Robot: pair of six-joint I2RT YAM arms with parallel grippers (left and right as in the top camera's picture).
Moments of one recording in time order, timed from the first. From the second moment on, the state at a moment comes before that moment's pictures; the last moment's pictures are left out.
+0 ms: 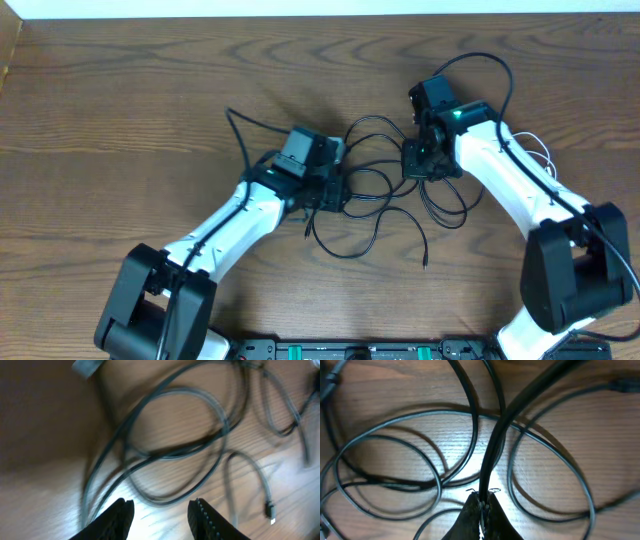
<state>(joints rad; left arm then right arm) -0.51 1.62 0.94 -0.38 0.33 -0.34 0.35 1.83 1.33 -0.91 -0.04 0.42</state>
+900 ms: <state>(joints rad) -0.76 1.87 0.95 0.25 0.06 -0.51 0.19 1.85 1.19 -0.69 -0.26 0.53</state>
